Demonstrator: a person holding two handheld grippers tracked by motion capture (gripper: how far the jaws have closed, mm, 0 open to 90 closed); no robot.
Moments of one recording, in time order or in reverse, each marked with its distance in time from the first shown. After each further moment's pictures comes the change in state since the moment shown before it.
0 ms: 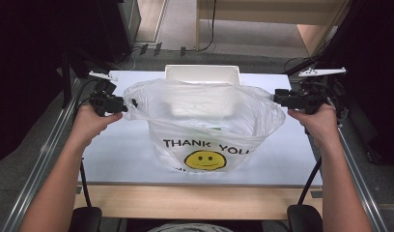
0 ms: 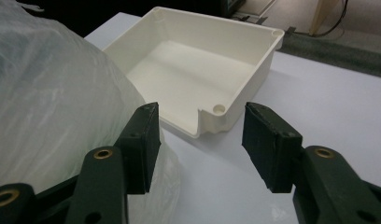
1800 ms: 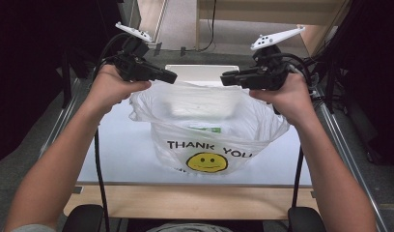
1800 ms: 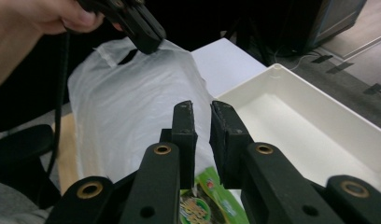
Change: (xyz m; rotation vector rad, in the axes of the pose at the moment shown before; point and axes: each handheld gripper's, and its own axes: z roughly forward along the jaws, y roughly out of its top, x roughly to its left) left arm -0.114 0.119 -0.006 0.016 -0.185 0.272; right arm 0.141 0.095 0.009 0.030 0.256 -0.289
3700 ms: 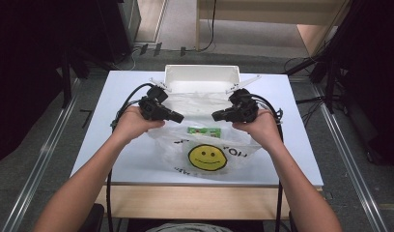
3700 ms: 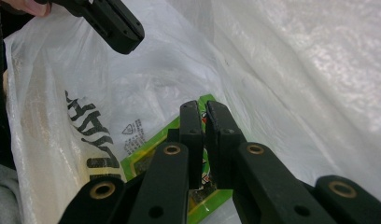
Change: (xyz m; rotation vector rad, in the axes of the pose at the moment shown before) left arm 0.031 -0.100 0.101 0.189 0.016 -0.142; right arm -0.031 -0.103 0.101 0.220 0.000 0.135
